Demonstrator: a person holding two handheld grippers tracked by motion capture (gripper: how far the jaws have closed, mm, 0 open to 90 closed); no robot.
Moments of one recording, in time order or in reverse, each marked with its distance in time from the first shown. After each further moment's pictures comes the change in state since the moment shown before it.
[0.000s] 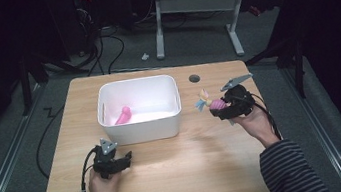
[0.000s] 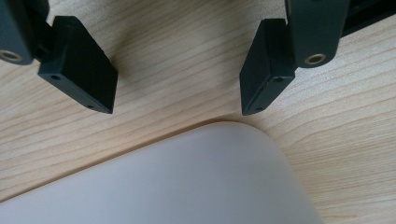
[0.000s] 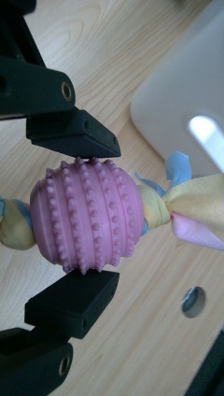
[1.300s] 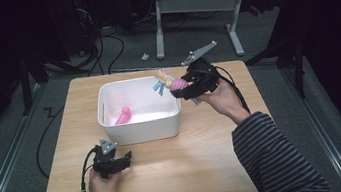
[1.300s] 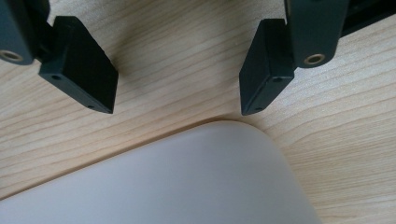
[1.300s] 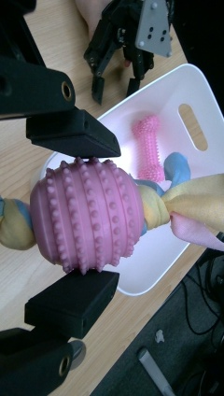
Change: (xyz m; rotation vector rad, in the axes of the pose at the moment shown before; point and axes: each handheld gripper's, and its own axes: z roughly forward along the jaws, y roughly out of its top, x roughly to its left) left arm 0.001 0.000 0.000 -0.001 -0.001 -0.004; right arm 0.054 0.121 -0.009 -0.099 0.168 -0.134
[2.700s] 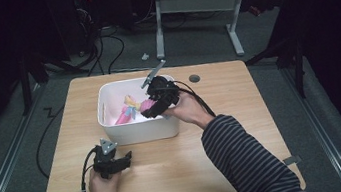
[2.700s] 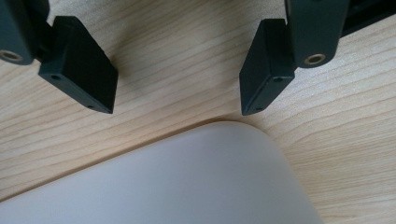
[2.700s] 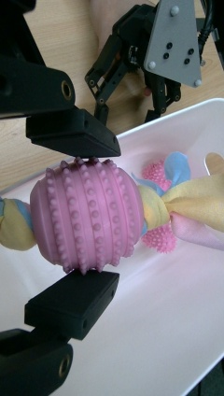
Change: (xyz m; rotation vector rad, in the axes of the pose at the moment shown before) left arm 0.000 0.000 0.000 0.002 0.001 0.003; right arm 0.048 0.025 0.093 0.163 0.154 -0.136
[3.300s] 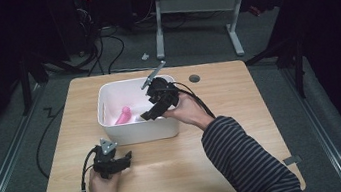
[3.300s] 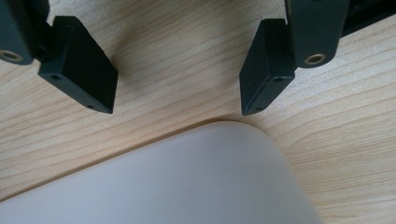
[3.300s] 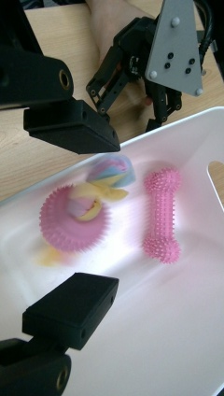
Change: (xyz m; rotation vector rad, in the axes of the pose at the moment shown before) left arm 0.000 0.000 0.000 0.001 -0.001 0.000; right arm -0.001 -0.004 0.000 -0.008 0.034 0.025
